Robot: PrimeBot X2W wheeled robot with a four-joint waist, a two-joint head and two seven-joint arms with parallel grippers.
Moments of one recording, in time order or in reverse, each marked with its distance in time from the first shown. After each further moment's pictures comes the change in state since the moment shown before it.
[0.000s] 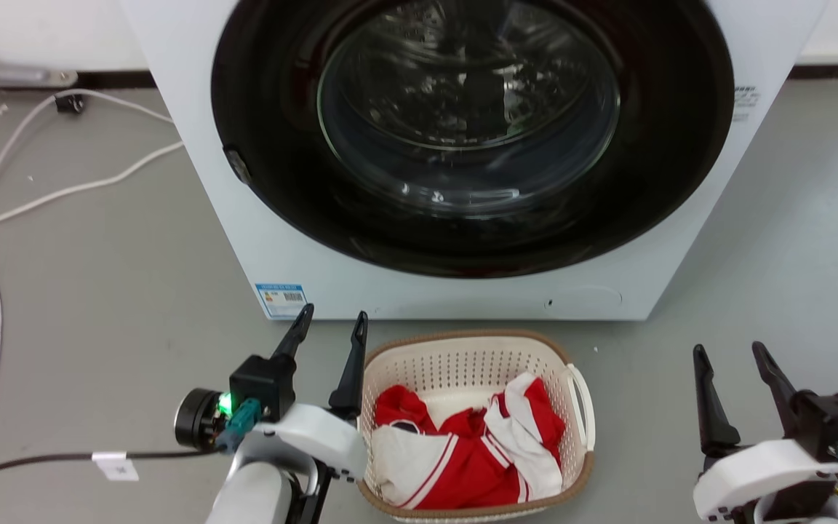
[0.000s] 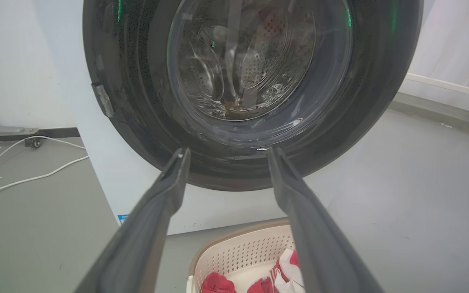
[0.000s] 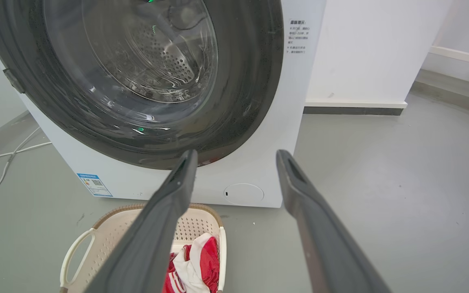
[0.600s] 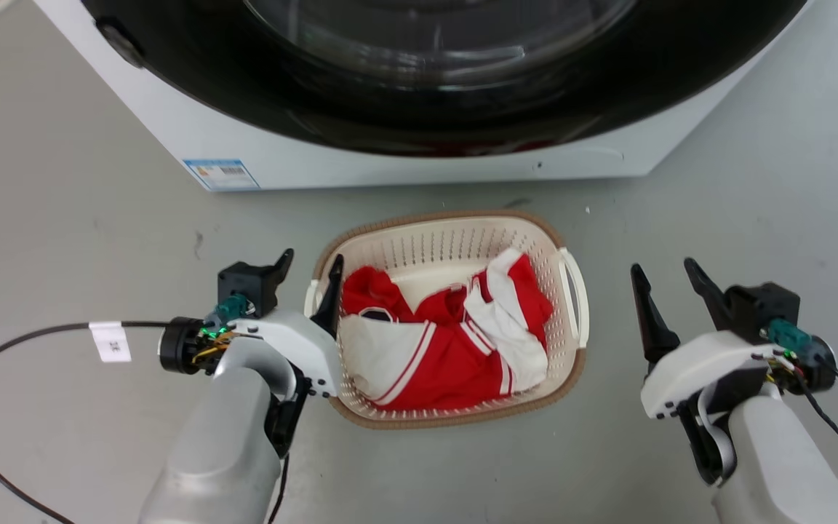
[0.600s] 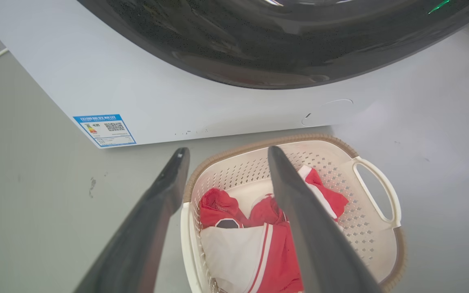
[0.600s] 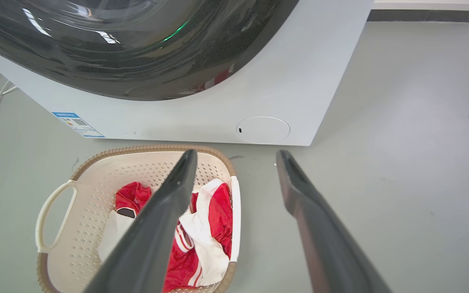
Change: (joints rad) left arm -0.356 0.025 0.011 0.465 -0.069 -0.053 0.011; right arm -0.378 -0.028 0.129 0.436 0.080 0.000 -0.067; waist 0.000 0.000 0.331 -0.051
